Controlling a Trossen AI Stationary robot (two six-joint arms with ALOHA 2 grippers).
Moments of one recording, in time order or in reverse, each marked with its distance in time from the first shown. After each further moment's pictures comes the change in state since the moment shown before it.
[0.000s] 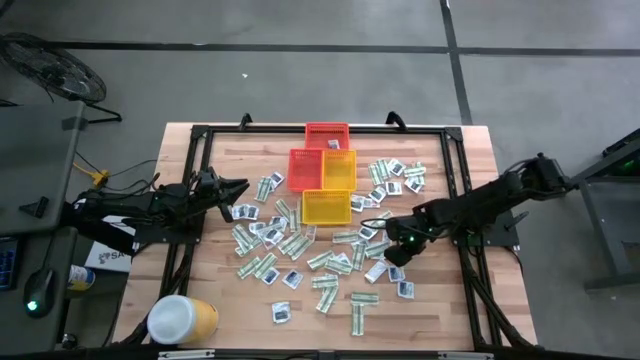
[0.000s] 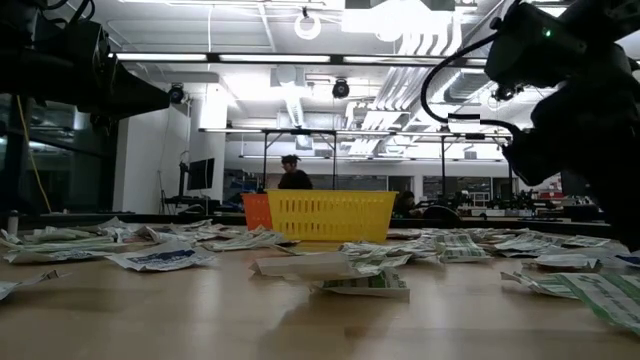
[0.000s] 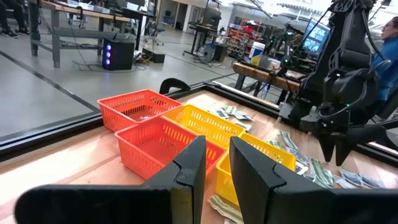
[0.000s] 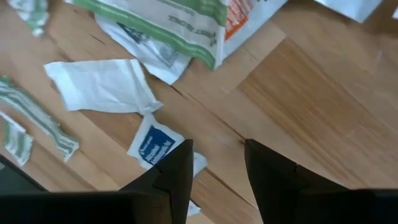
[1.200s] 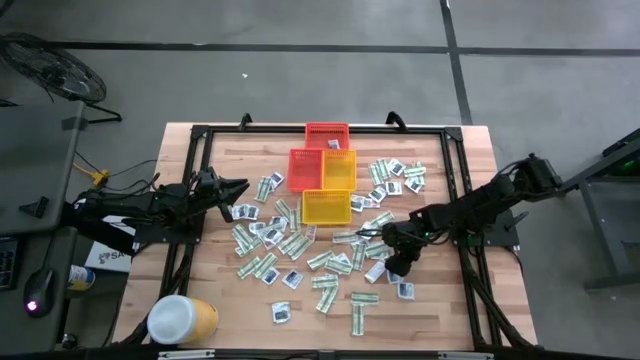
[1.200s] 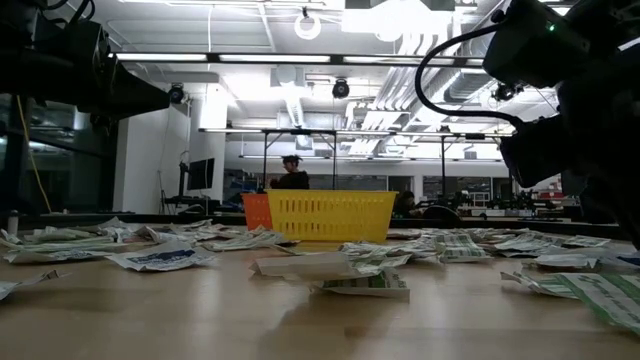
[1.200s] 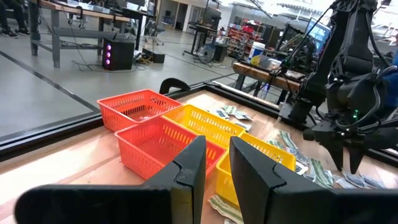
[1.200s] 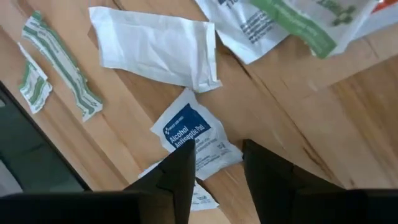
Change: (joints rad) left arm 0.000 0.000 0.000 0.000 0.000 0.000; right arm 0.052 0.091 0.002 0.150 -0.076 -0.138
